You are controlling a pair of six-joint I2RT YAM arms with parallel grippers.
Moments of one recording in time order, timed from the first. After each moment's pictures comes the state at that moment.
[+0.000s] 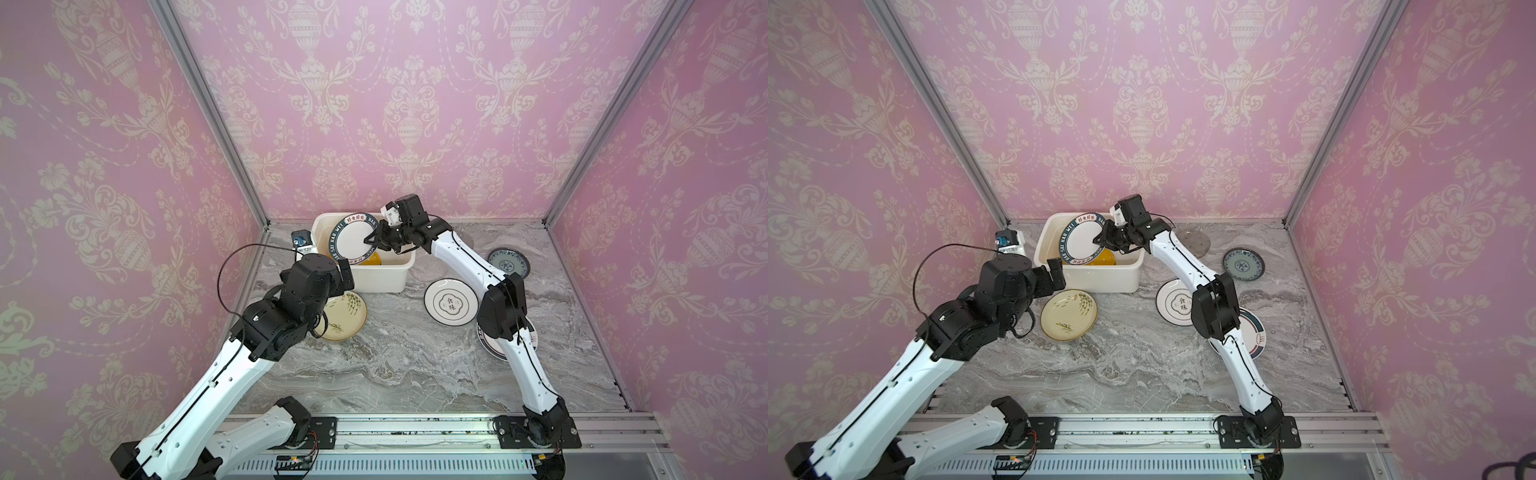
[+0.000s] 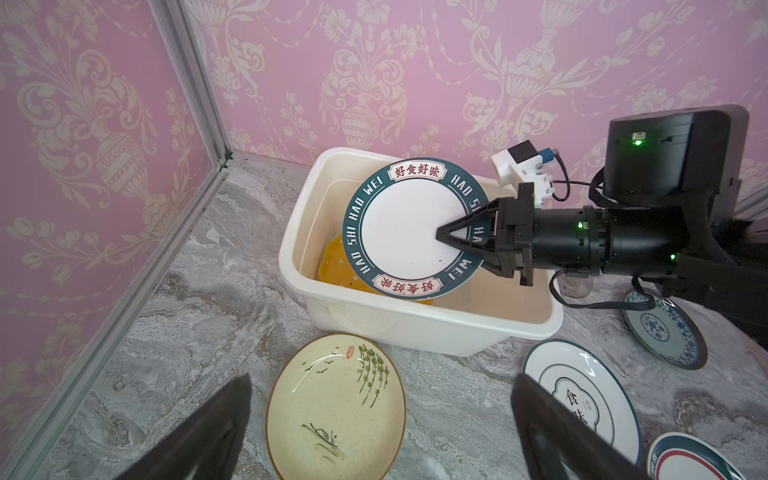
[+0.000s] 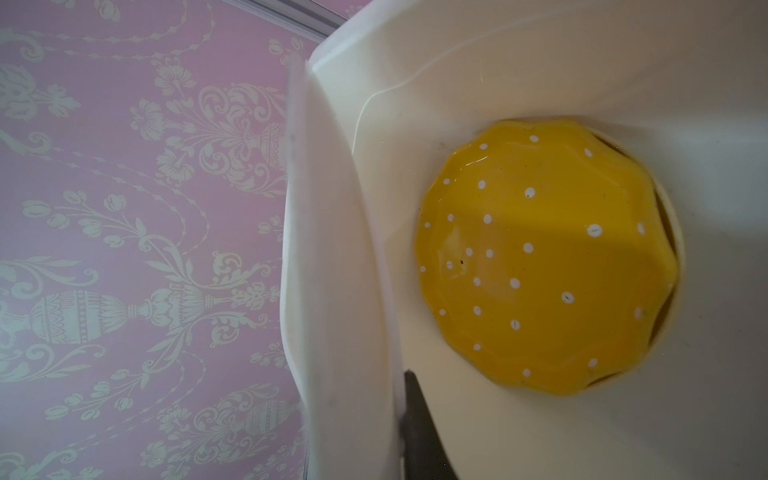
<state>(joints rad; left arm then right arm) -0.61 0.99 1.27 -0.83 -0.57 -0.54 0.57 2.43 2.39 -0.57 -0.56 0.86</state>
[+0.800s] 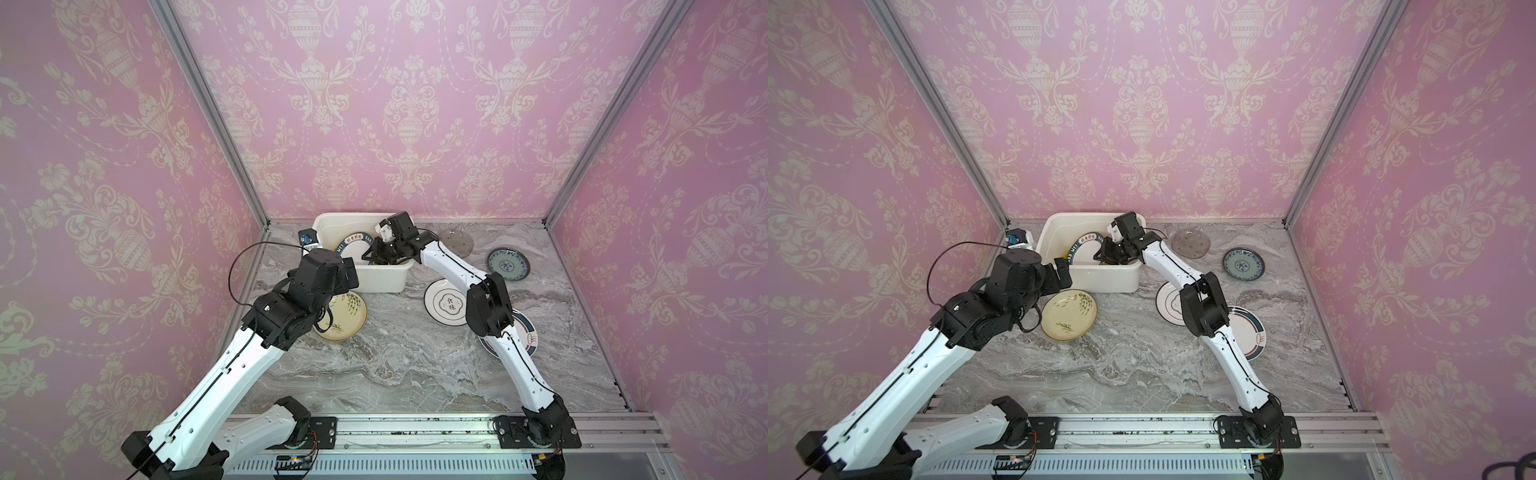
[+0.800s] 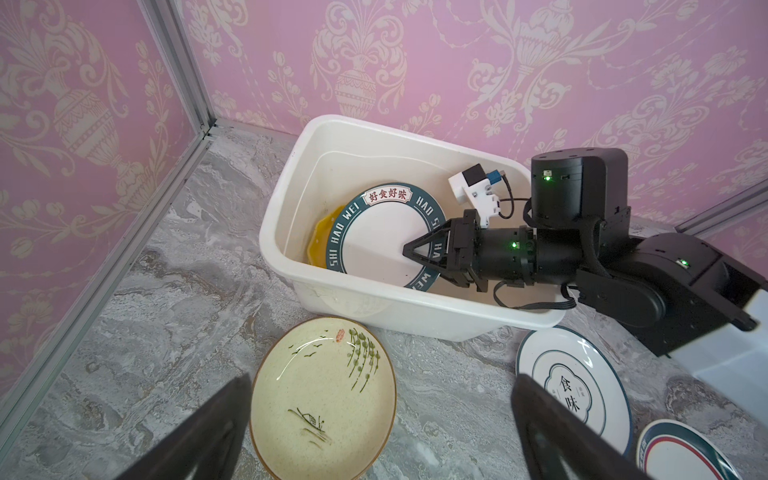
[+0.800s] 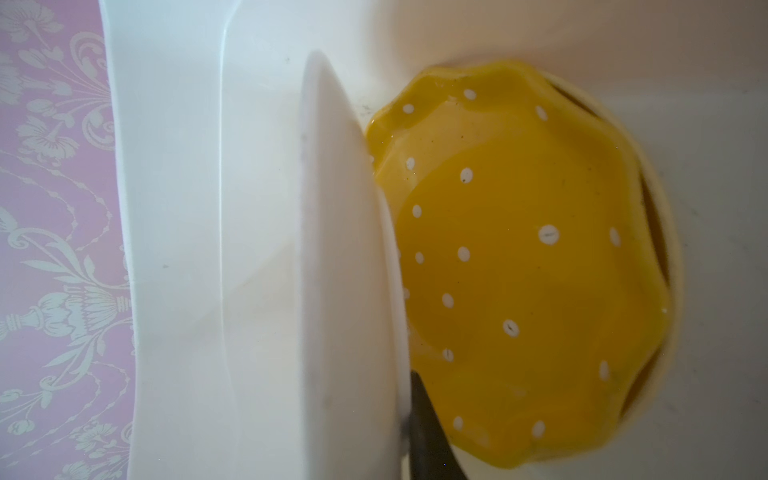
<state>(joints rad) -0.58 1.04 1.26 -0.83 -0.50 -0.58 0.58 2.57 2.39 -0.55 -0.56 0.79</state>
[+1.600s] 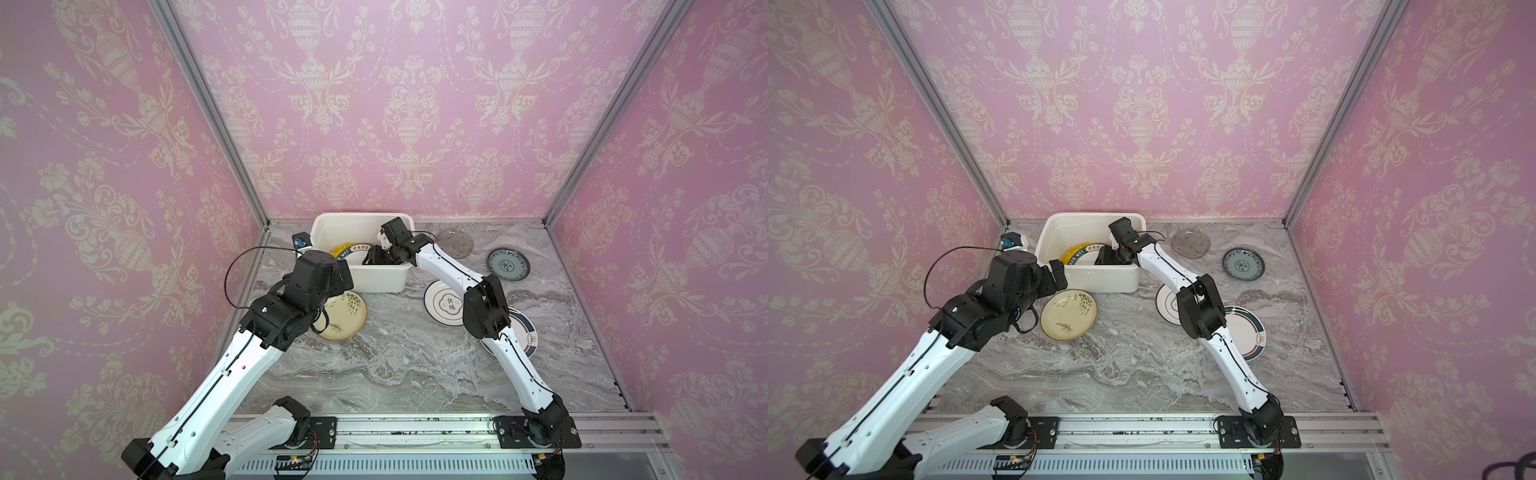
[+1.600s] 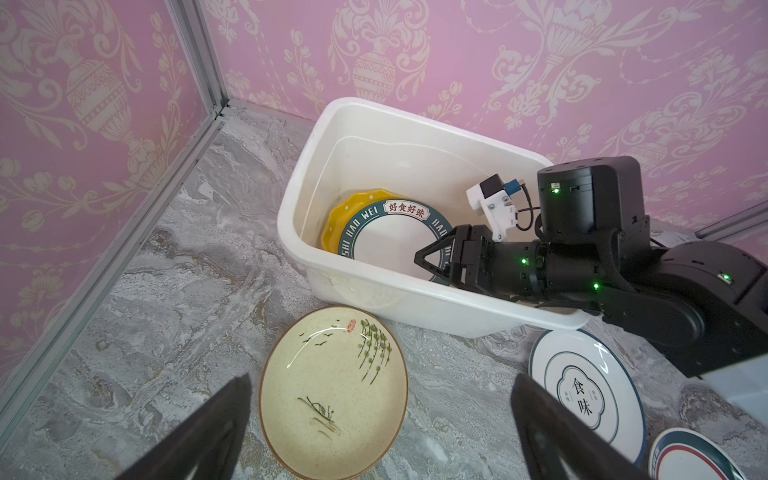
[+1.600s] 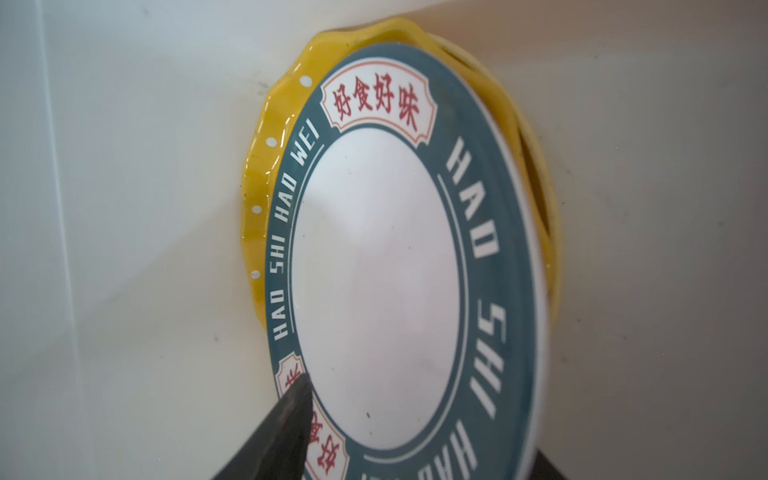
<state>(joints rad) -0.52 1.02 1.22 -0.84 -0.46 -0.59 0.61 2.59 2.42 -0.72 -0.35 0.70</state>
